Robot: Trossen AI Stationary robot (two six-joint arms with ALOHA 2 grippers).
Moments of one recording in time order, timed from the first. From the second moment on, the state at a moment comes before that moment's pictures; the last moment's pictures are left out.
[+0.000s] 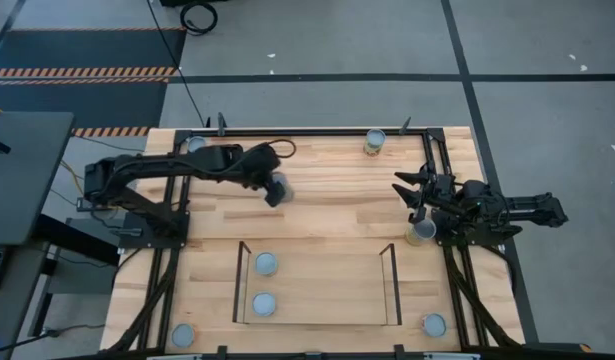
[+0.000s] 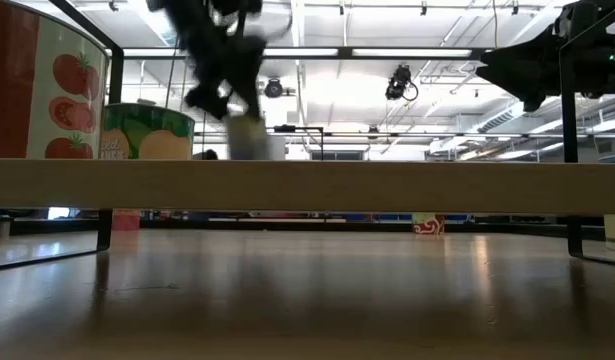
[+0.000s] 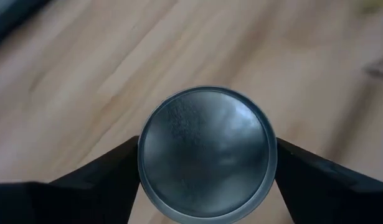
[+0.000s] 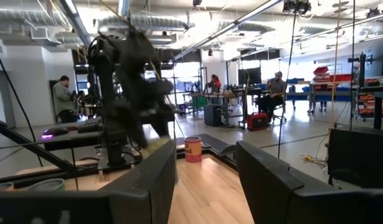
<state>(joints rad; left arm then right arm) 0.19 1.44 1.21 -0.71 -0.11 -0.41 0.00 0.02 0.01 0.28 0.35 -0.04</state>
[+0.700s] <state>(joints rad) -0.38 1.80 2.04 -1.07 -0.11 -0.34 0.05 0.06 0.09 0.38 0.15 0.01</state>
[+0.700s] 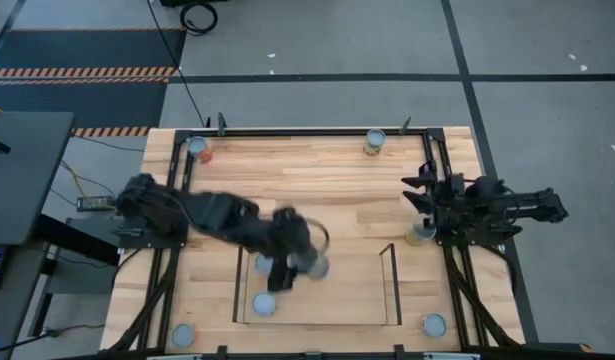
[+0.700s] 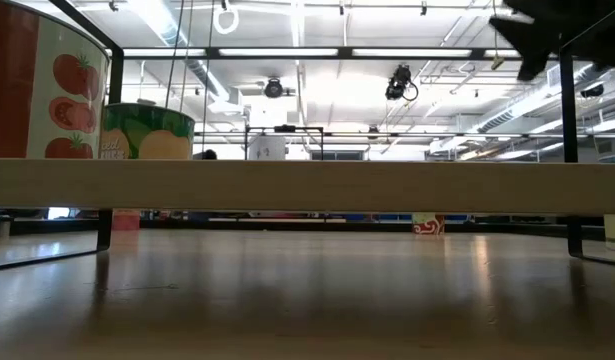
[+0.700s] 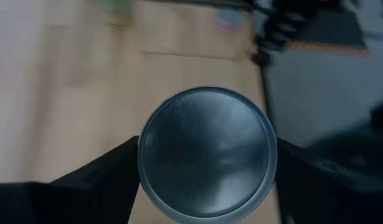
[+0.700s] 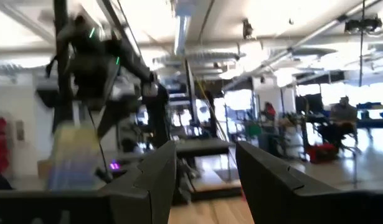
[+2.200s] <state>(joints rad) -0.25 1.96 1.82 -1.12 0.15 0.34 0.29 0.55 0.47 0.40 0.13 0.11</state>
